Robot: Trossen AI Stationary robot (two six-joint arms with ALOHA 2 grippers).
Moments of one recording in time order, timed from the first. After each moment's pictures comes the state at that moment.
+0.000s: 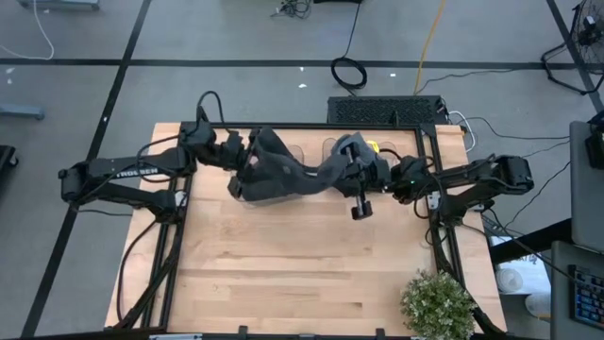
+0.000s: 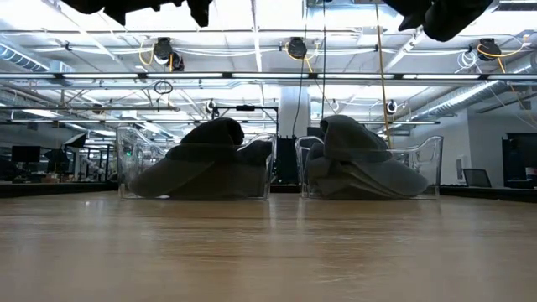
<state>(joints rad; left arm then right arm) 0.32 1.09 0.79 0.43 0.59 -0.08 -0.05 1.39 0.73 1.25 -0.22 0.03</state>
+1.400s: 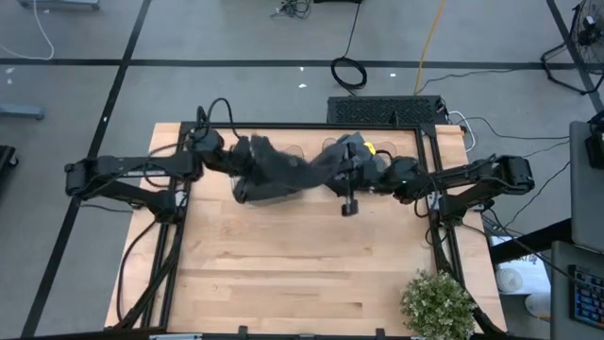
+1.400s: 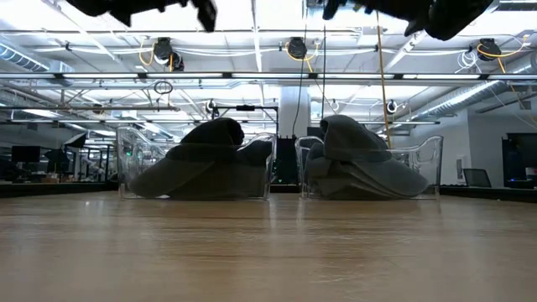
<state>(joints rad) 0.24 1.17 0.79 0.53 0.54 -0.22 -0.05 1.38 0.73 1.07 -0.09 -0.06</state>
